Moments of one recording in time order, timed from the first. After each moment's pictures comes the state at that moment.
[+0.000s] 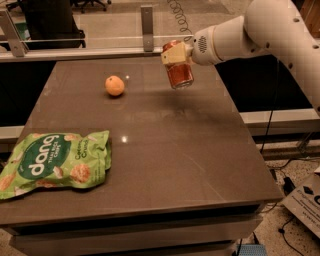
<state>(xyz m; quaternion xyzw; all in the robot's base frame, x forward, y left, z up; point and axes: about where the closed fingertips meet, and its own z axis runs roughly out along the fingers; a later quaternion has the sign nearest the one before) 0.685 -0.042 0.929 -0.84 -0.22 -0.38 0.32</state>
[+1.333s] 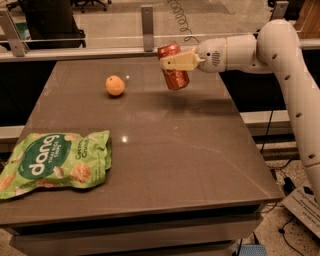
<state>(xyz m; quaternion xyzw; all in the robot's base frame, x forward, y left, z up) 0.674 -0.034 0.933 -0.66 -0.40 -0.43 0.46</state>
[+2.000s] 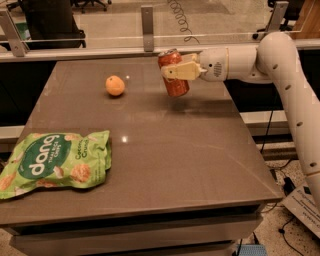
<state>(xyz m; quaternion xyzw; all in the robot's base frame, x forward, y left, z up) 0.660 -0.036 0.919 -0.62 -0.43 -0.45 0.47</state>
